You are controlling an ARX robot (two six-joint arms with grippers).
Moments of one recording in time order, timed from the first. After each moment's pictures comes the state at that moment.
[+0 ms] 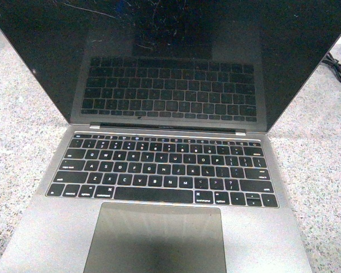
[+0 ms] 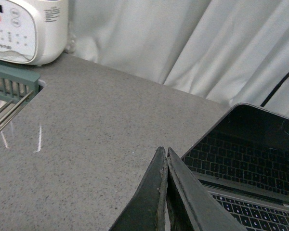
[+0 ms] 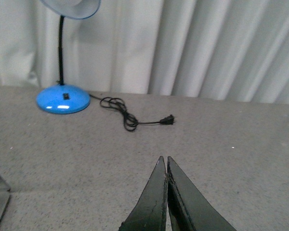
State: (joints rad) left arm 0.03 0.34 0.14 0.15 0.02 -0.24; right arm 0.03 0.38 0.14 0.16 0.20 -0.18
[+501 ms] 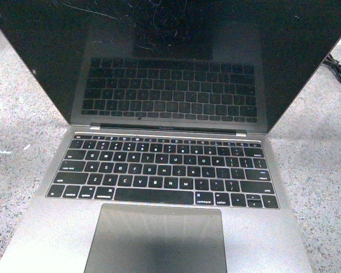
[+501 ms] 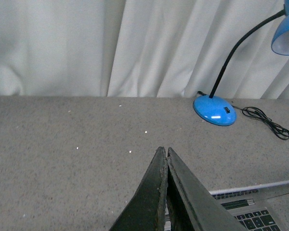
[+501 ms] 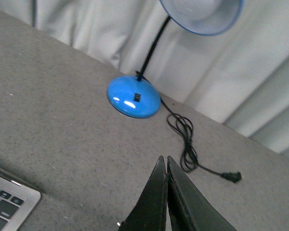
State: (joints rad) left arm -0.10 0.96 0.54 0.33 0.15 -0.10; right arm -0.01 1.22 0.77 0.12 -0.32 -0.46
